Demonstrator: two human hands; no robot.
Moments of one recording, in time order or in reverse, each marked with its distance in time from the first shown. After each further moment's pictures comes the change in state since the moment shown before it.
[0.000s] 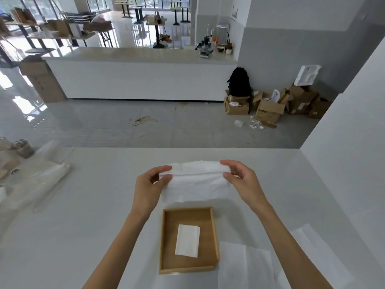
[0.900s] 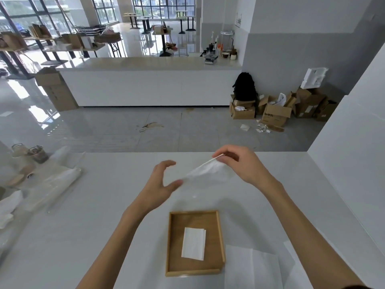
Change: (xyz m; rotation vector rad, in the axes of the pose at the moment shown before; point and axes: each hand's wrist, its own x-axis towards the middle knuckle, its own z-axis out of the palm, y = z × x) left_hand 0.007 0.017 -0.012 0.459 -0.305 0.115; right_hand 0.029 -0.067 -0.006 -0.295 -0.221 -0.245
